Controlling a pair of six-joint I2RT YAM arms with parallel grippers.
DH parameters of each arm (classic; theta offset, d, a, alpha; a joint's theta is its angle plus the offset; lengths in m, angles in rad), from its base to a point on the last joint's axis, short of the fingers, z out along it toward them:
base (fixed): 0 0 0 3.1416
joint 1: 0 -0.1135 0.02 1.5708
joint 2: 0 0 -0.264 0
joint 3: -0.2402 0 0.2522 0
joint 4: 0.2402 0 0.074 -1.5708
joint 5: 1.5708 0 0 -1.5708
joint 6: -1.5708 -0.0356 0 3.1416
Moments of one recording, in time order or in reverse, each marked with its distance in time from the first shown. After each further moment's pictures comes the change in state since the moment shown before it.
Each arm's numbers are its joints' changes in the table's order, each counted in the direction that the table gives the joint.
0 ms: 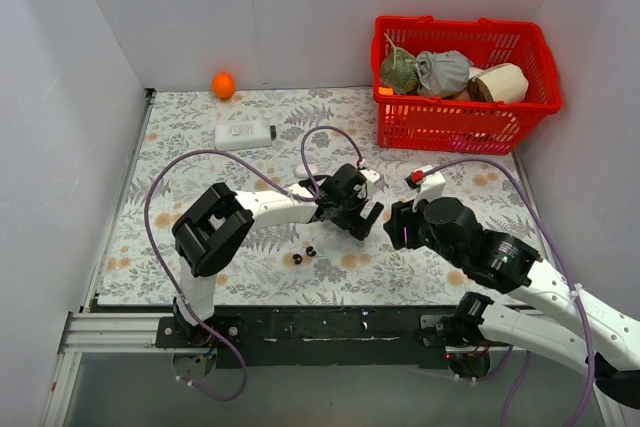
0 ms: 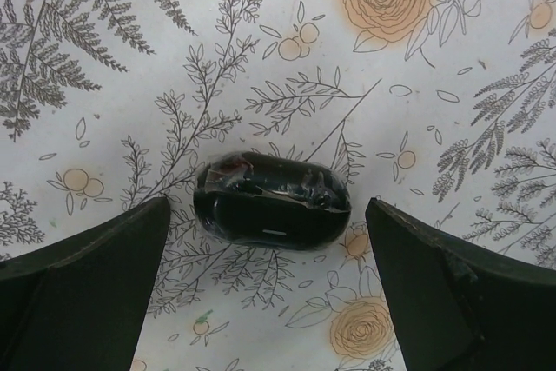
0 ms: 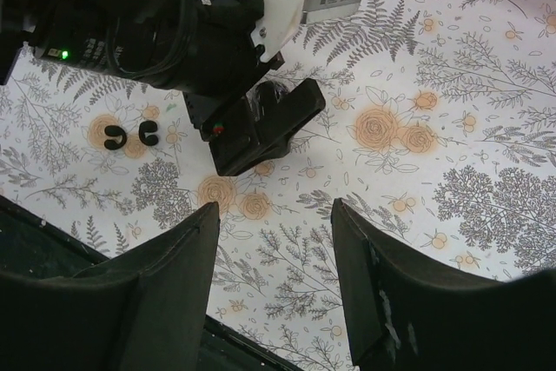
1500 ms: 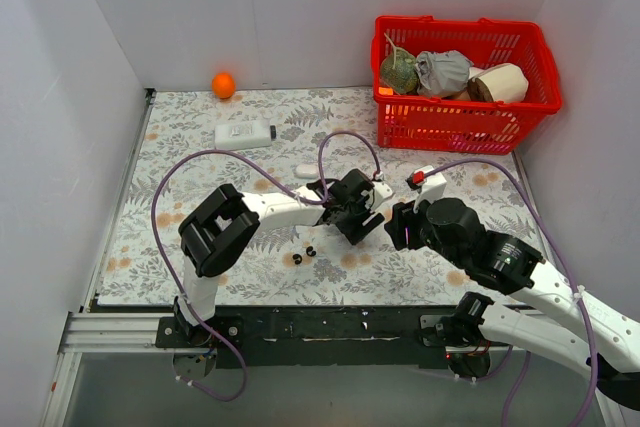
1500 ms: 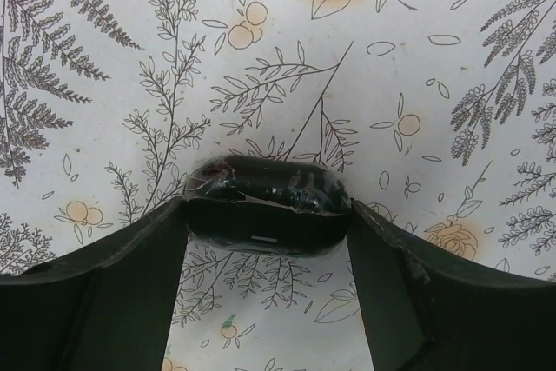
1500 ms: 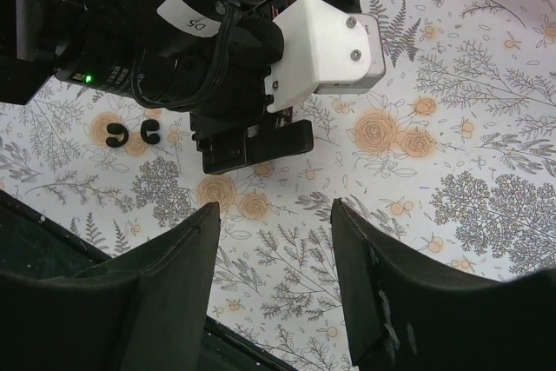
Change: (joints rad) left arm 0.040 0.043 -0.057 0.075 -0.016 -0.274; right arm 0.000 -0.018 -0.001 0.001 -0.015 0.029
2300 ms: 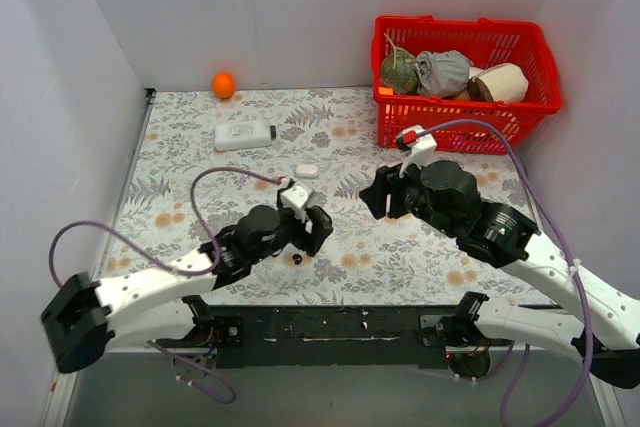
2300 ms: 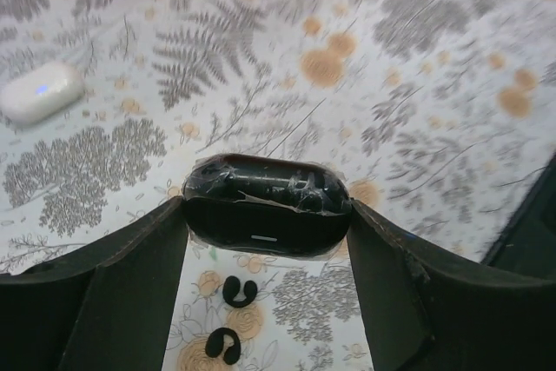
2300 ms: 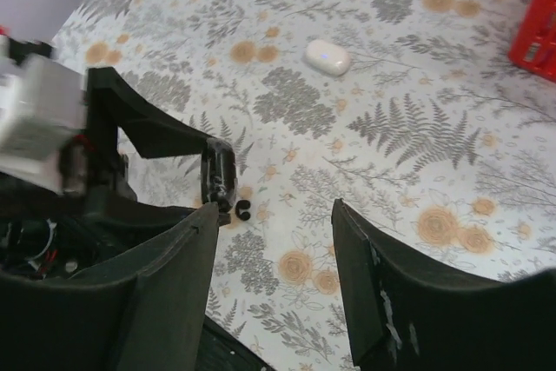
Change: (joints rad) left arm 0.006 -0.791 0.695 -0.464 -0.166 0.232; right arm 0.001 0.198 -0.298 -0.072 -0.039 -0.034
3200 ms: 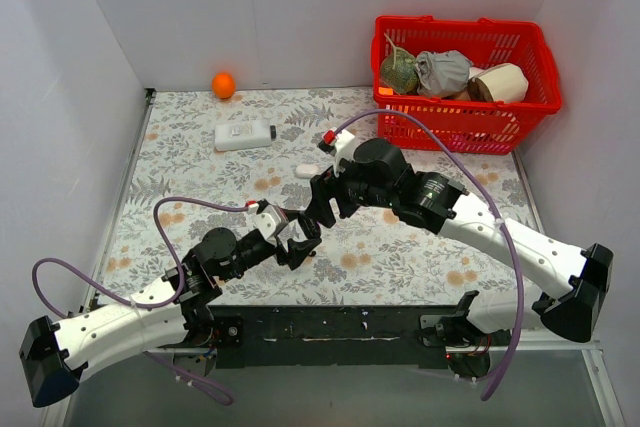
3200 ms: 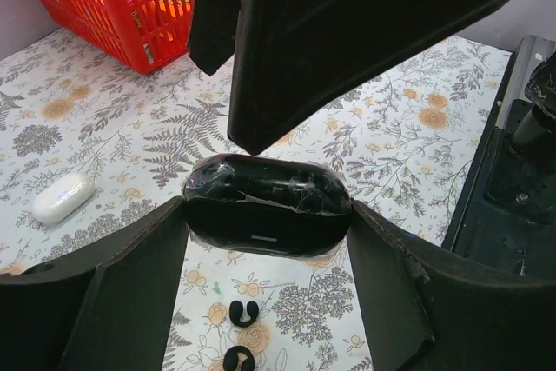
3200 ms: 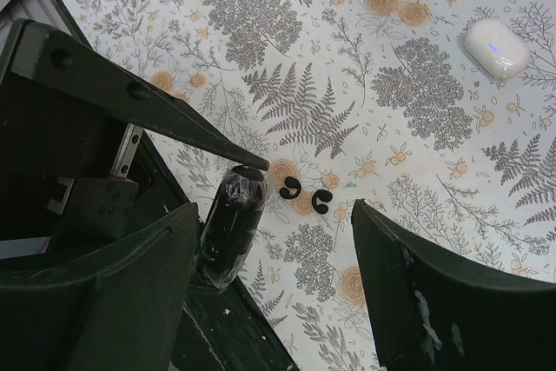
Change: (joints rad) left arm 0.026 -0.524 0.225 -0.113 0.152 -0.172; right arm -0.031 0.392 -0.179 -0.067 -0.414 0.116
